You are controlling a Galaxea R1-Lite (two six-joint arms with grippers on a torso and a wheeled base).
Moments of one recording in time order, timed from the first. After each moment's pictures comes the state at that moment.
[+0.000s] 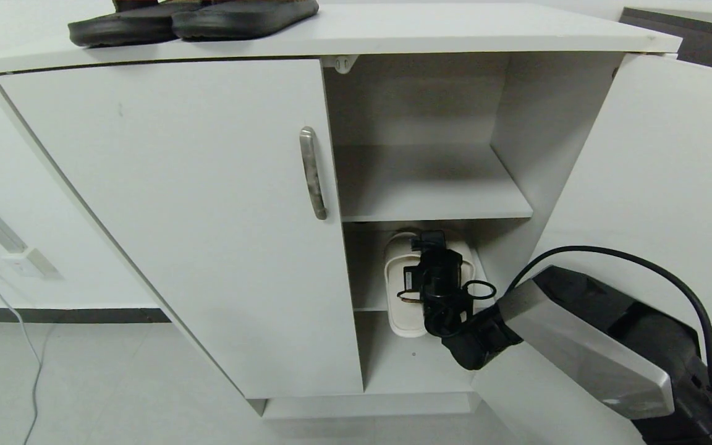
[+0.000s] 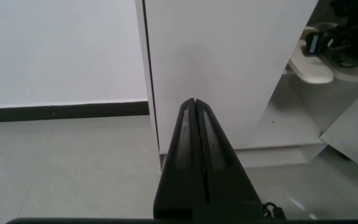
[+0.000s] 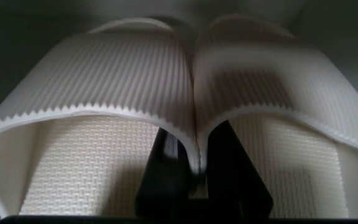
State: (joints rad) left arm 0.00 0.00 0.00 0.00 -0.02 0.00; right arm 0.63 2.57 -1.57 -0.94 -0.64 0.01
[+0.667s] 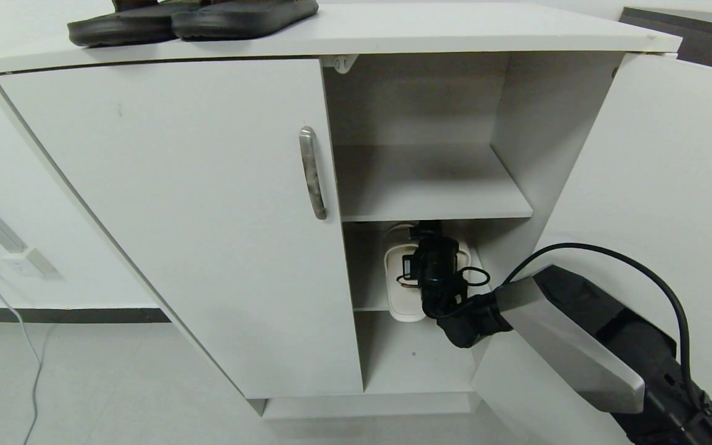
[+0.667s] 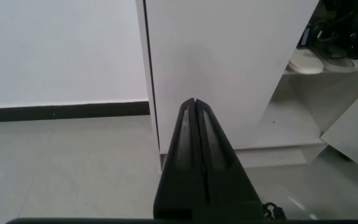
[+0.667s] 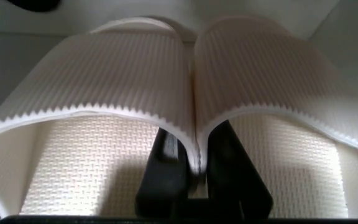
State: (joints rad) left arm 0.00 0.00 0.00 0.00 -0.02 0.00; right arm 0.59 2.65 -1.80 -0.80 -0.60 0.01
